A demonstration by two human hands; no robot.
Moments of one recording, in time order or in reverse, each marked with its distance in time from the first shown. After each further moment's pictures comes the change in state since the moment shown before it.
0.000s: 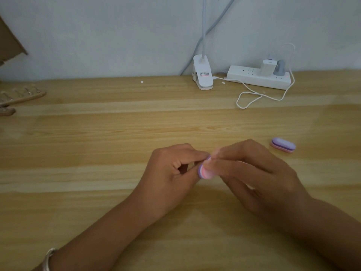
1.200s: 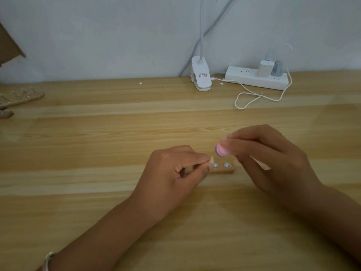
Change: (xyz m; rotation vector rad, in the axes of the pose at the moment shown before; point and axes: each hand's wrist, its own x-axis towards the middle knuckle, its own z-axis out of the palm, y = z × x) left_hand 0.001 0.003 -0.002 0.207 0.014 0.033; right_hand -0.001 0.025 -0.012 -0.085 0.006 0.048
